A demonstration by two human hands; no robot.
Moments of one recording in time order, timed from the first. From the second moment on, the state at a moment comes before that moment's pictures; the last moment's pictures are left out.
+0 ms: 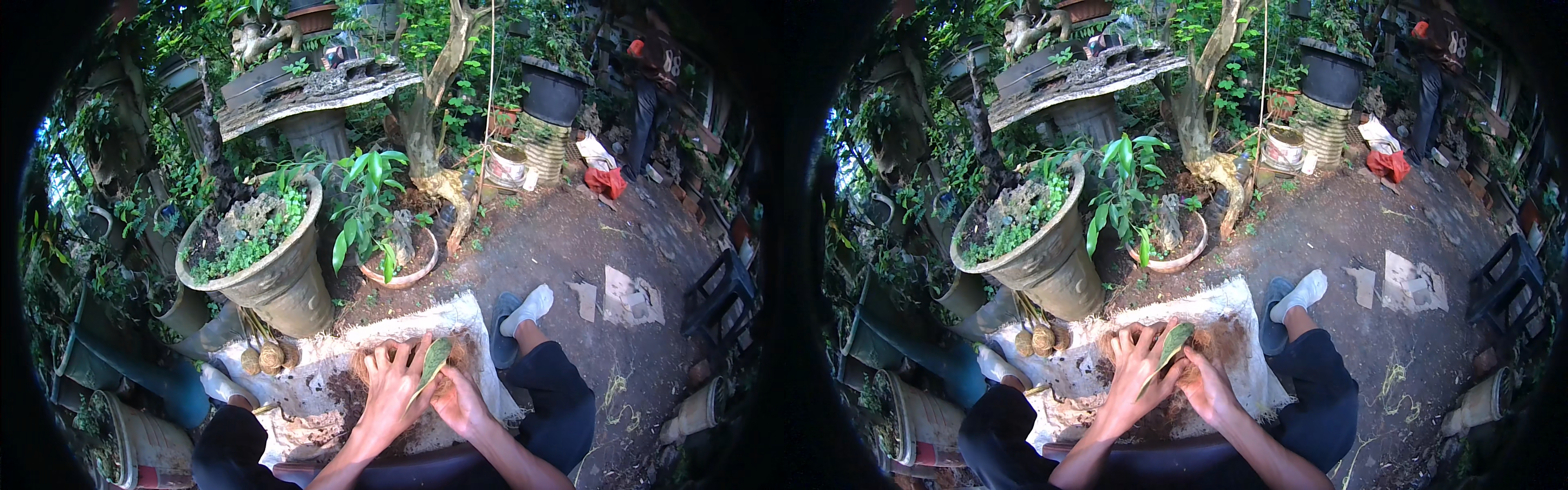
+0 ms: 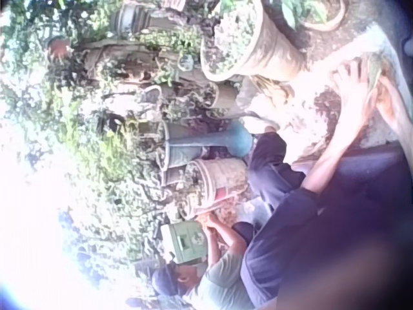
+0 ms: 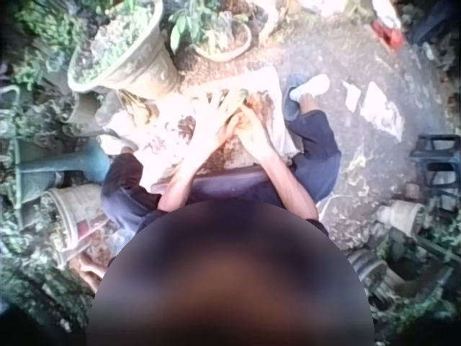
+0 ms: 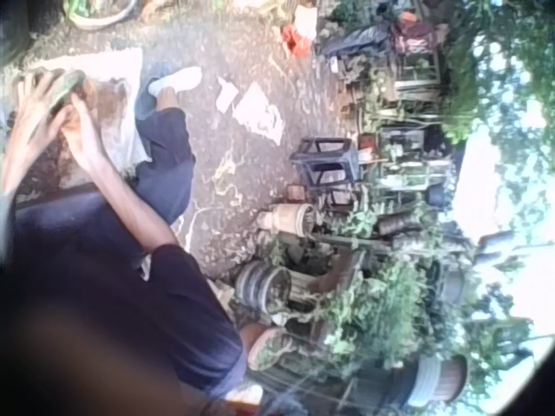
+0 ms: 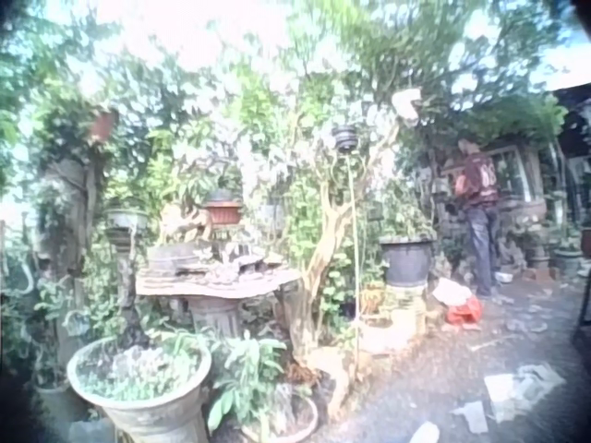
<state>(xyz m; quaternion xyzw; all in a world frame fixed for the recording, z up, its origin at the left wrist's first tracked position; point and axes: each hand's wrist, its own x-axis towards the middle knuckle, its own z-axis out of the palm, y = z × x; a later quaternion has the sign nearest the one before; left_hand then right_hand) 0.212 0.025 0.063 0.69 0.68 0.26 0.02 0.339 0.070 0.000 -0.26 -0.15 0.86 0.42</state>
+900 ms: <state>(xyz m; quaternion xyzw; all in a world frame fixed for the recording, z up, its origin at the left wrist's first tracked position) 0.205 0.047 -0.002 0.35 0.55 0.69 0.31 0.314 0.062 0.018 -0.38 -0.47 0.71 0.36</state>
